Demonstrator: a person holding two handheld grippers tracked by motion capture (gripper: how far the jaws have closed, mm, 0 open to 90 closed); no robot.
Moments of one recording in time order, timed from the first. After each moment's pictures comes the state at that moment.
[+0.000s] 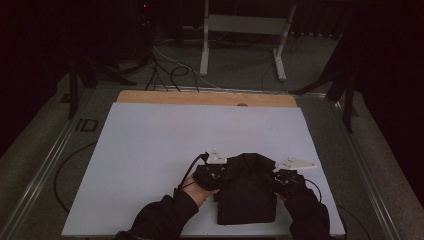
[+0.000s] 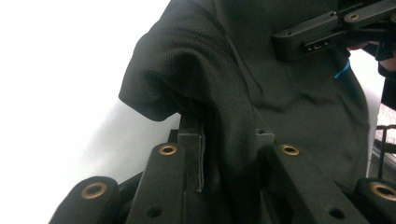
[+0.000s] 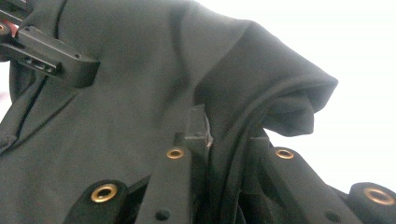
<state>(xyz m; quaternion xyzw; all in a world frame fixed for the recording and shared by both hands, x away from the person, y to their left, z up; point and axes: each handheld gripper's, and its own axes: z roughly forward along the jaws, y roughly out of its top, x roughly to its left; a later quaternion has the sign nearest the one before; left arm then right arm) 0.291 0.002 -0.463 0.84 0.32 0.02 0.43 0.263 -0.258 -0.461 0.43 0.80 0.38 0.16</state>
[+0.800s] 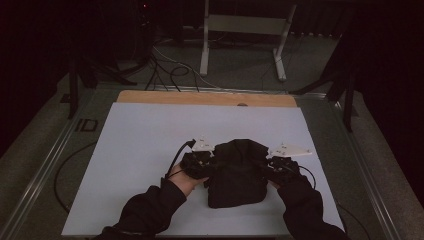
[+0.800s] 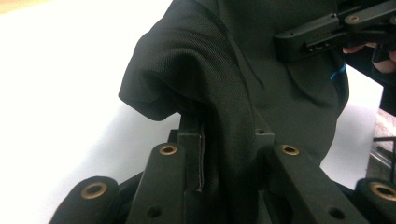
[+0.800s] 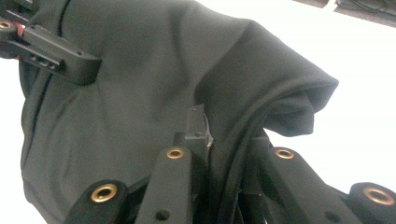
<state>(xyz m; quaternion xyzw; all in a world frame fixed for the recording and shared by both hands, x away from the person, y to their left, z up) 0.303 0.037 -0.425 0.83 0.33 0.05 0.44 0.282 -0.232 -0.426 0.40 0.80 0.41 0.18</state>
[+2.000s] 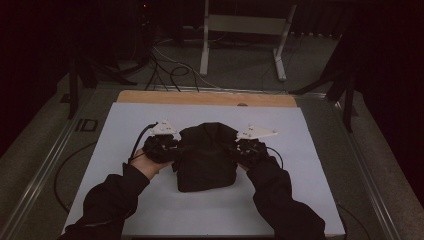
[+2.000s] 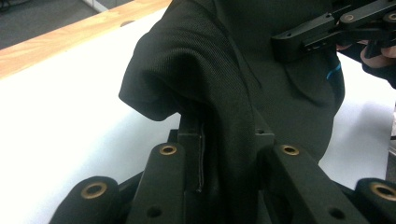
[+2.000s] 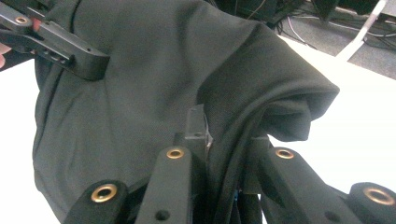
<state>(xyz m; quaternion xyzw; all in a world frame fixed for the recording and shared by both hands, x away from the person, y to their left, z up) 0.329 0.126 -0.395 0.83 0.31 0.08 0.45 0.316 -0.152 -0.399 0.35 0.81 0.45 0.18</state>
